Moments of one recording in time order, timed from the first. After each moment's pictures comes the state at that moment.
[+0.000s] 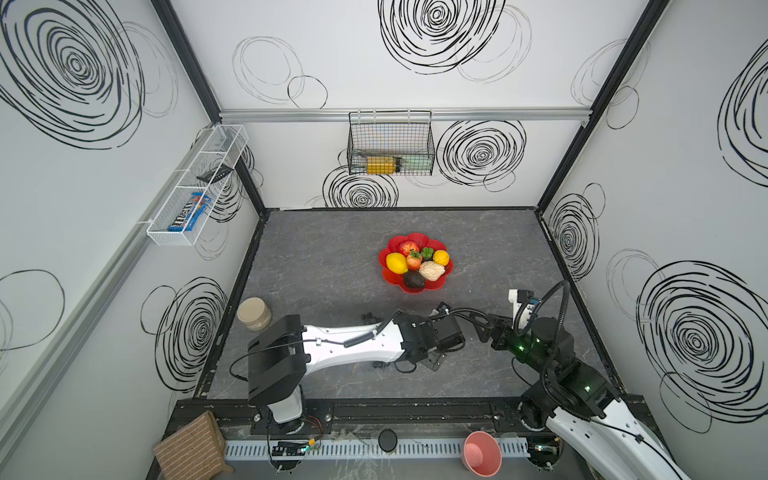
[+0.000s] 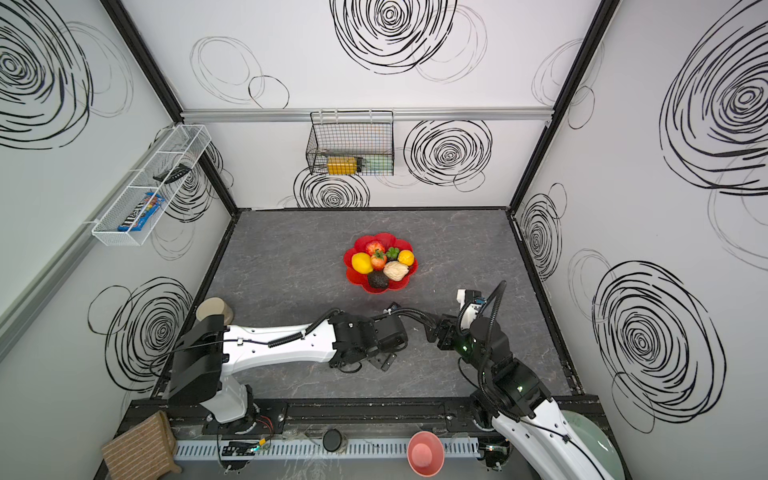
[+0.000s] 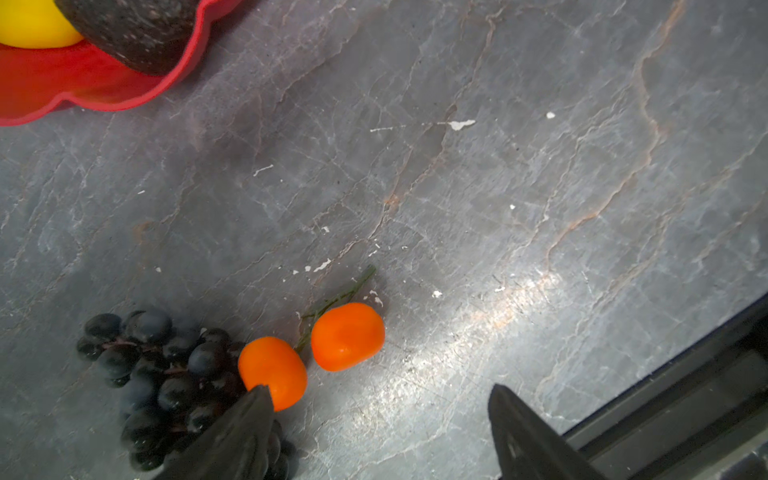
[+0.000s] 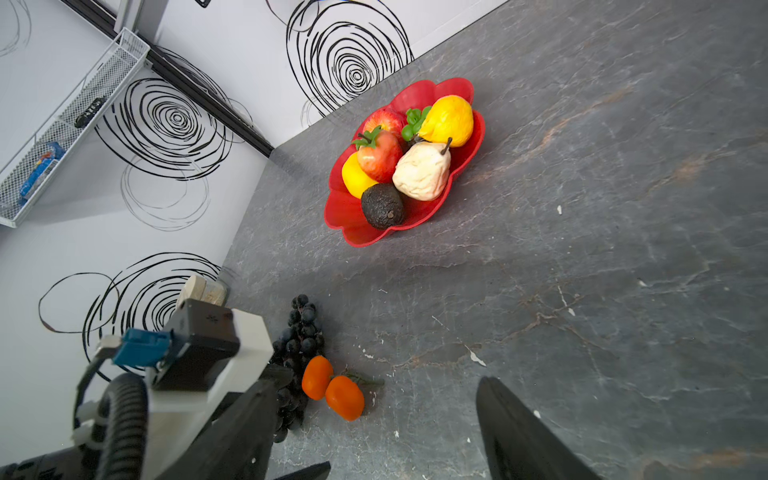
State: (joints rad) left arm -1.23 1.71 1.24 -0.78 -0.30 -0.56; right arm 0.59 0.30 0.41 -0.50 -0.01 0.73
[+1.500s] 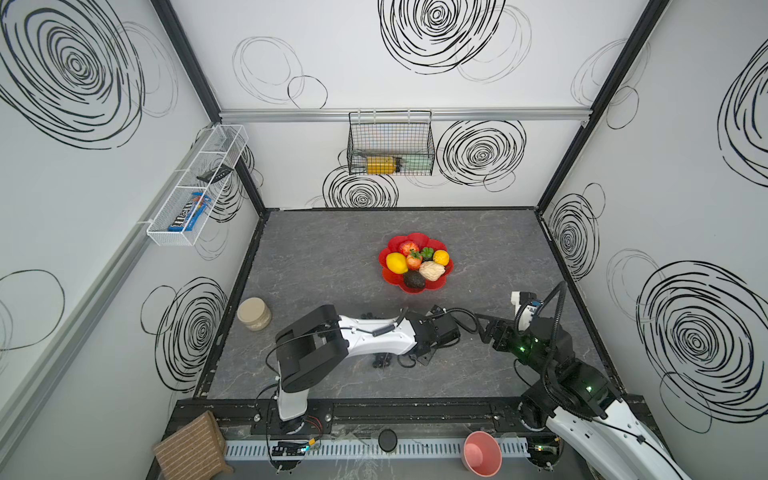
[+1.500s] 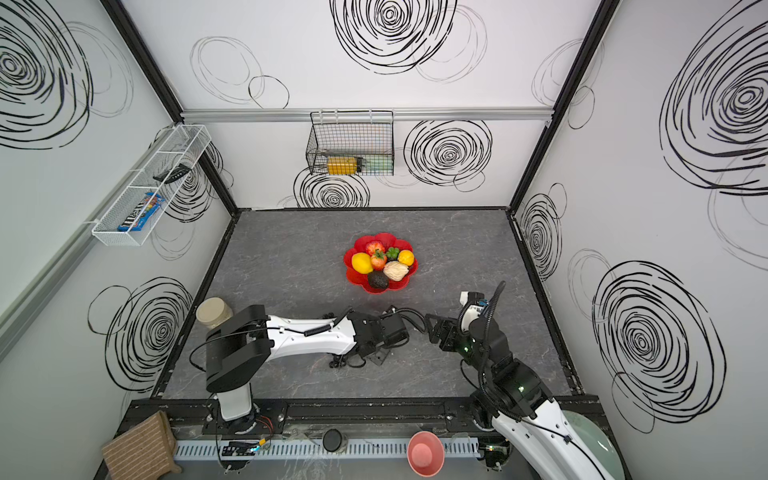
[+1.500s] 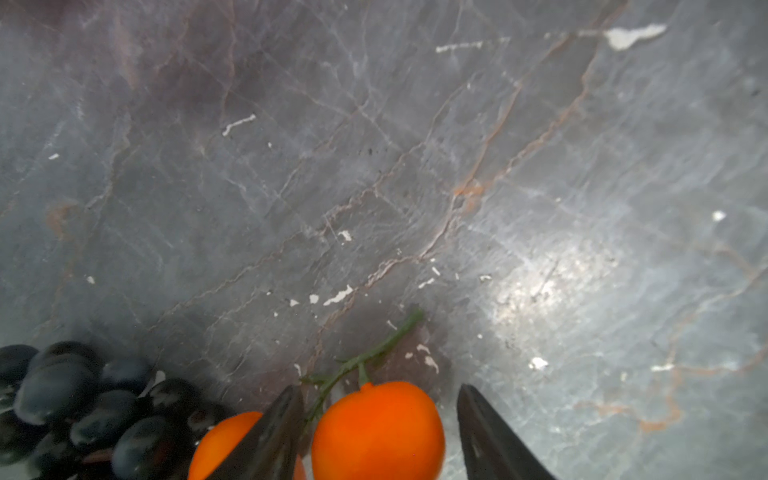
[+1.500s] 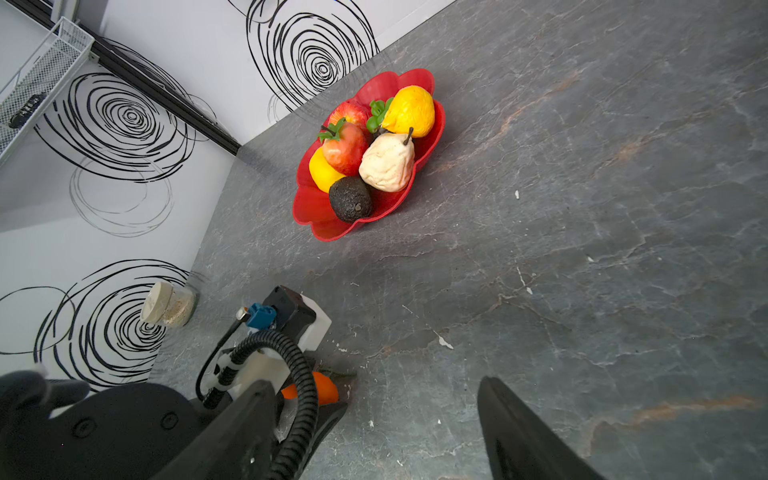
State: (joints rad) left arm -1.16 1.87 1.18 -0.69 -0.28 -0.55; right arm 0.59 0.31 0.42 -0.58 0.03 0.74
